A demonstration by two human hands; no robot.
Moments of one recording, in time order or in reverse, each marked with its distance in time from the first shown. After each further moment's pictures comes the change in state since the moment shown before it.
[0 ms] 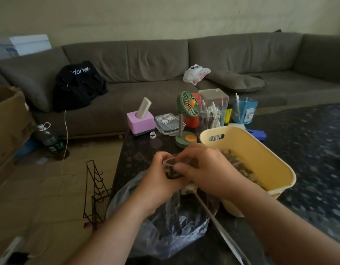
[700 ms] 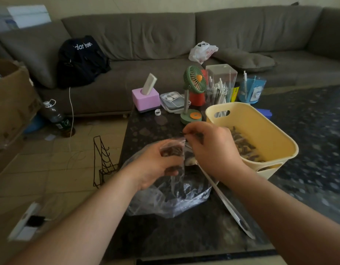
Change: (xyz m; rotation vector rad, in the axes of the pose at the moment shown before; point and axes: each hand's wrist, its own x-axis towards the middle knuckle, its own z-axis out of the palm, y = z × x) left_hand -0.015 -0.021 -0.024 -0.248 -0.230 -0.219; right_hand -0.023 -0.012 0.025 -0.016 0.331 -0.006
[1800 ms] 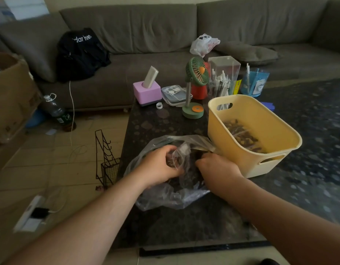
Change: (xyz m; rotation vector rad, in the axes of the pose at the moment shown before) left_hand 0.007 -0.033 -0.008 0.775 0.113 0.025; right_hand -0.041 0.035 0.029 -0.618 -0.716 0.063
